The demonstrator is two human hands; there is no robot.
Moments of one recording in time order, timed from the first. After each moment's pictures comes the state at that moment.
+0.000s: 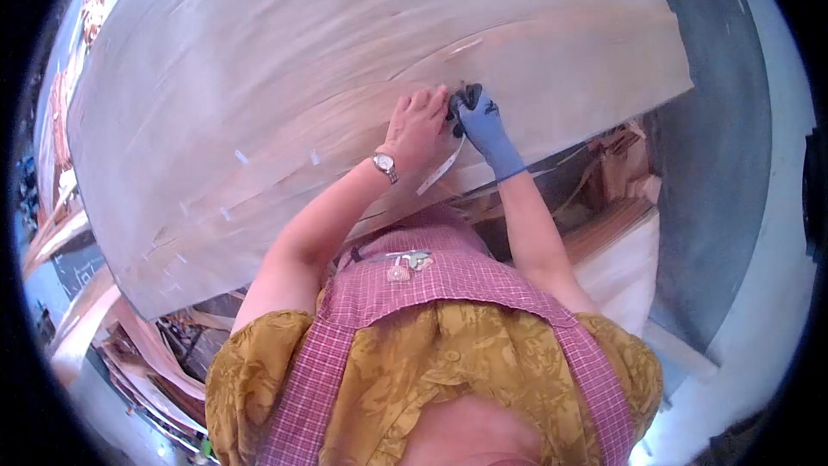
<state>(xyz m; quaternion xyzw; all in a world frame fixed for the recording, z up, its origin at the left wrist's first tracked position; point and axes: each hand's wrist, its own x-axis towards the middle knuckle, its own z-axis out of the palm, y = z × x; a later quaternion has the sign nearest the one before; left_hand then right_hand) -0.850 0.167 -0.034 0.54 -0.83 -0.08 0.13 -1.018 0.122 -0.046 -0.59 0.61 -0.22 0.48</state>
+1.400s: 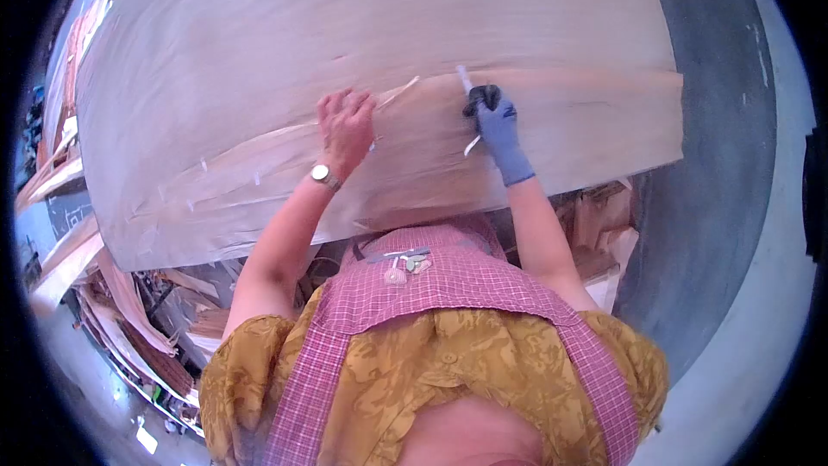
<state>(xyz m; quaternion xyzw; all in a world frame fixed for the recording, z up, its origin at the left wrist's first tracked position) -0.869 0.084 -0.021 0.72 -0.69 -0.03 0.12 -1.129 -0.039 -0.046 -0.59 0.59 -0.22 0.50</state>
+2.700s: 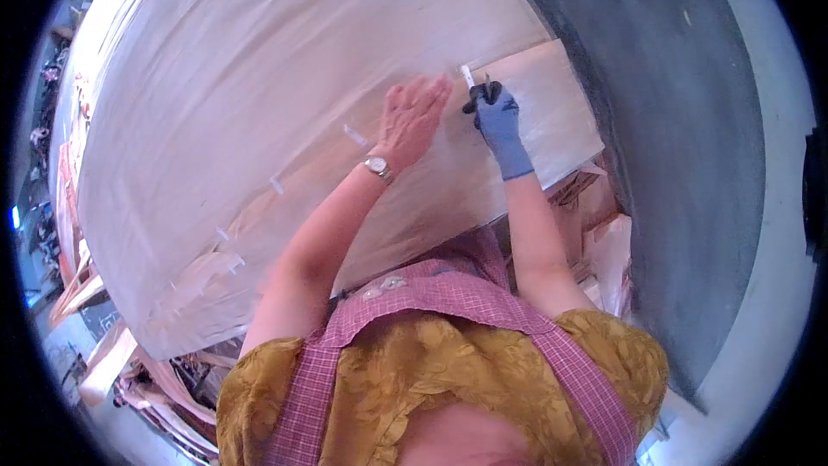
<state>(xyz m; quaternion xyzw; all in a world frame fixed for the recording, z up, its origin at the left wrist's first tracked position) -1.273 -0.232 -0.031 0.53 -0.83 -0.04 0.15 -1.460 -0.271 -0.056 -0.48 0.68 -0.29 0.47</state>
